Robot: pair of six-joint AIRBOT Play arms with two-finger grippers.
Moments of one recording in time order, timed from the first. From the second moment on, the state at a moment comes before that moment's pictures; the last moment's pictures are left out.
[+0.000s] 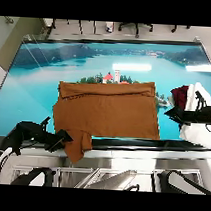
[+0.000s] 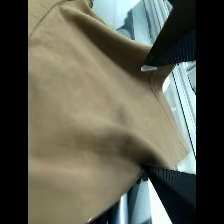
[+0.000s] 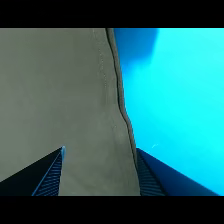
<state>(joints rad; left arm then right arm) 0.15 -1.10 0.42 -2.17 1.20 1.61 -0.53 -1.23 0.79 2.32 -1.17 -2.07</state>
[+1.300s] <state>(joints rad) 0.14 -0.99 0.53 -2.11 1.18 1.65 -0.53 -1.30 0.64 2.24 -1.23 -2.00</state>
